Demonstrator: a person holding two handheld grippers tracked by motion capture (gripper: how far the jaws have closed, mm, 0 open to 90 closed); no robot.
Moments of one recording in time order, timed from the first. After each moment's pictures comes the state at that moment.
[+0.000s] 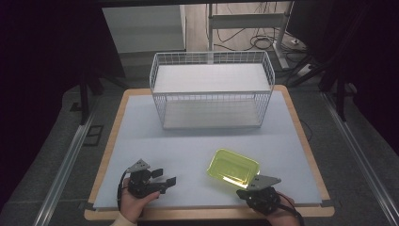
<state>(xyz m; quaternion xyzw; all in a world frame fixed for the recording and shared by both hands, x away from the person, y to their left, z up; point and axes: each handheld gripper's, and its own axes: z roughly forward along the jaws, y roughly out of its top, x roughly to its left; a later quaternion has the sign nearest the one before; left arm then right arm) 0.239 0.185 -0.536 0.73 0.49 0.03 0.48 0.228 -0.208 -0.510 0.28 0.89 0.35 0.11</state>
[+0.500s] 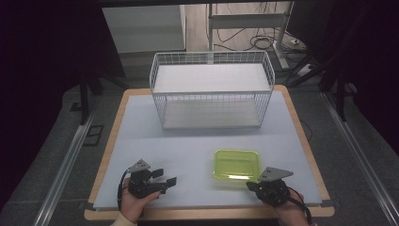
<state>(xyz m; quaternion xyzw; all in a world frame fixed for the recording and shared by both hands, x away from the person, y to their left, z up) 0.239 0.184 -0.536 0.73 0.49 0.03 0.48 0.246 -0.235 -0.507 0.33 0.87 0.35 0.12</state>
